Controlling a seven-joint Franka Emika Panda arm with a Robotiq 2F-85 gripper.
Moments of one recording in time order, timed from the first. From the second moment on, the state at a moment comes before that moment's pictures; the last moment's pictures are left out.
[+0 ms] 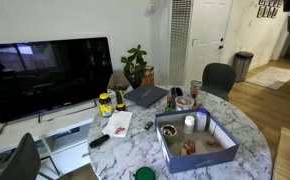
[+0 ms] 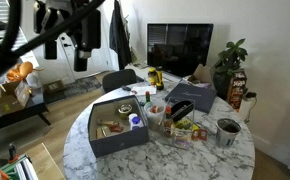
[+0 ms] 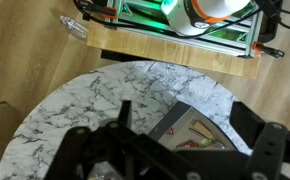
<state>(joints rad) -0.07 -0.68 -0.29 -2.26 -0.17 1.31 -0.49</state>
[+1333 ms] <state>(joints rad) -0.05 -0.68 -0.27 -2.27 -0.13 1.31 -0.49</state>
